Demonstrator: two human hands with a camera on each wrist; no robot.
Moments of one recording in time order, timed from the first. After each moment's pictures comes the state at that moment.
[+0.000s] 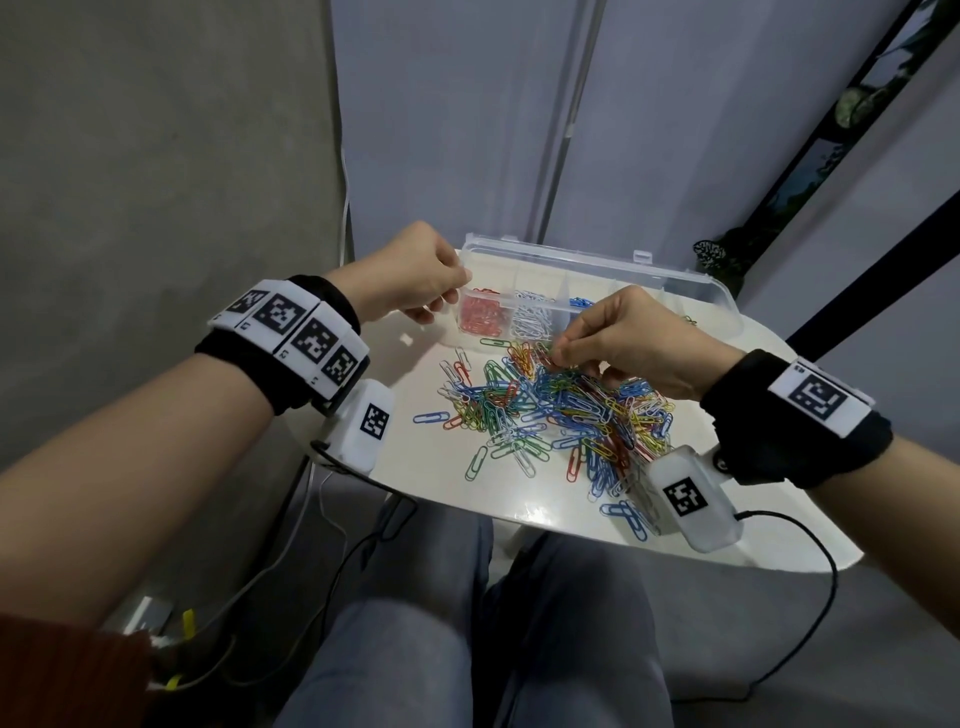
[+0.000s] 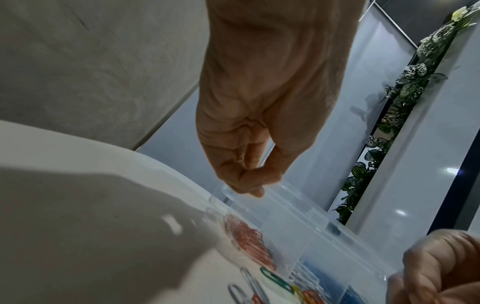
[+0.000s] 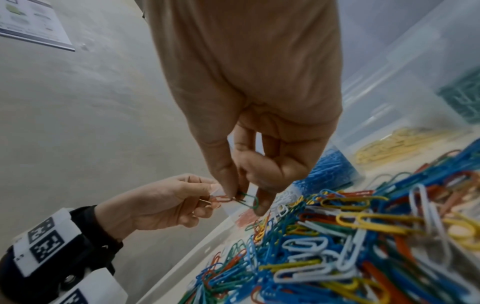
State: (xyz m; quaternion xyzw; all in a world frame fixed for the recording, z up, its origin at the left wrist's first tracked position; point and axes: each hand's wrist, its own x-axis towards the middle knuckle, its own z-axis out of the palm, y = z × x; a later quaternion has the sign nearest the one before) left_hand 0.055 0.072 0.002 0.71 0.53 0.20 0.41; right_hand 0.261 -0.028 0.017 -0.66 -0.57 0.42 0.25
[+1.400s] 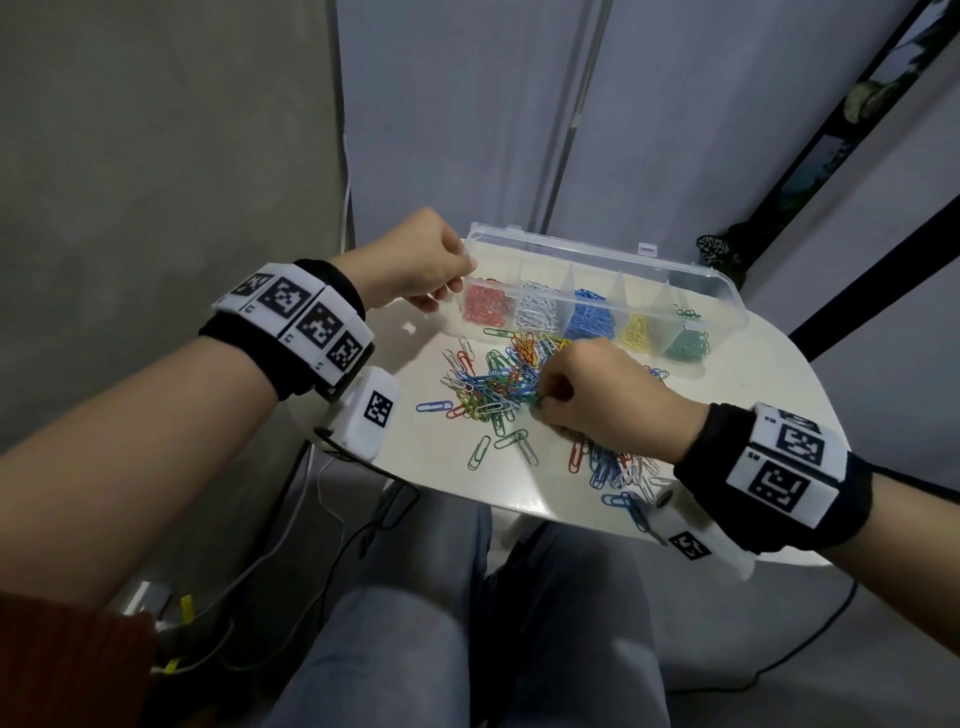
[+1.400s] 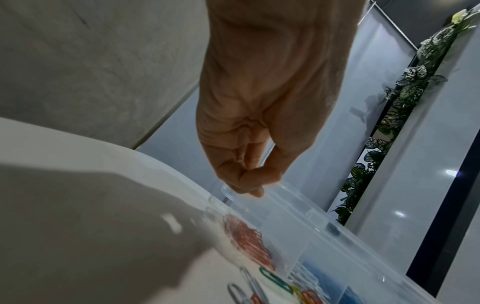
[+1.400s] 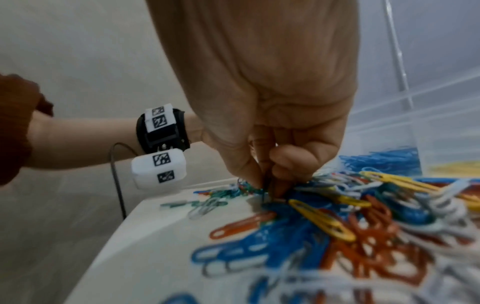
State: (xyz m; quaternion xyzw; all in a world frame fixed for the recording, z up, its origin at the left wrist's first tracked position) left_hand 0.055 0.069 0.004 0.71 0.53 0.21 0.42; right_hand 0.233 -0.056 -0.009 -0.62 -0.77 0.13 0.02
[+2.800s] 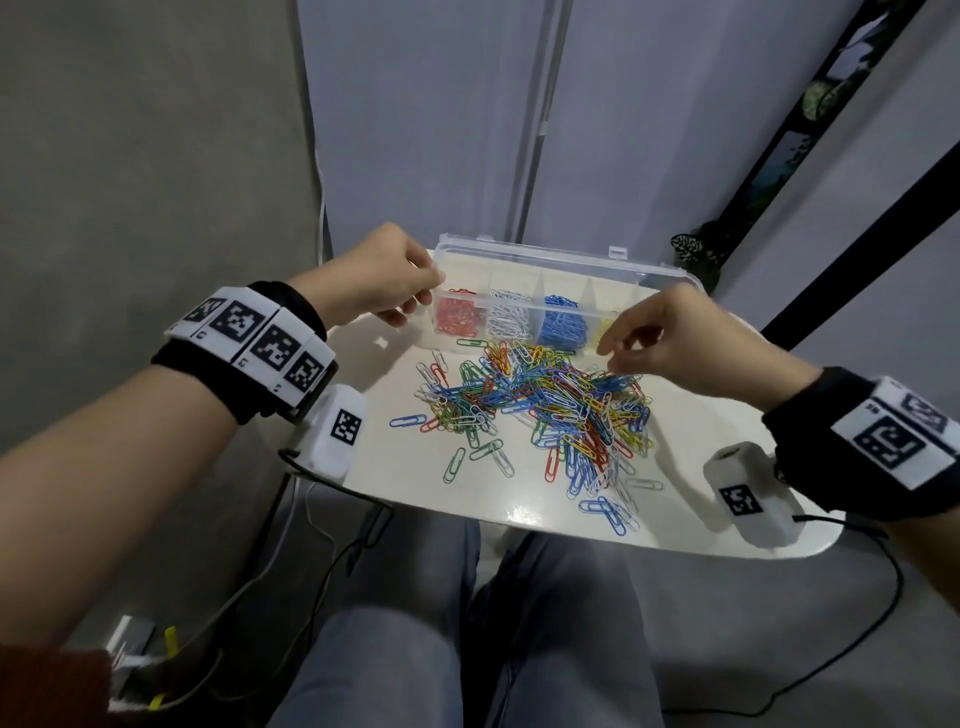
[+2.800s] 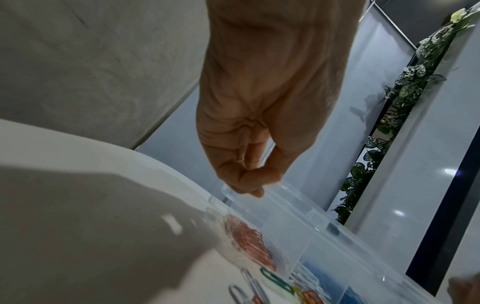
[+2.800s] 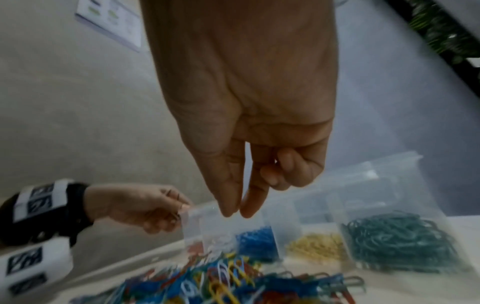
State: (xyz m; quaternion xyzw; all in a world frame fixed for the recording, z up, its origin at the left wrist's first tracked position) left_hand 0.055 0.069 0.004 0.71 0.53 0.20 0.42; right_hand 0.314 -0.049 0.027 -0.66 -0.71 0.18 0.15
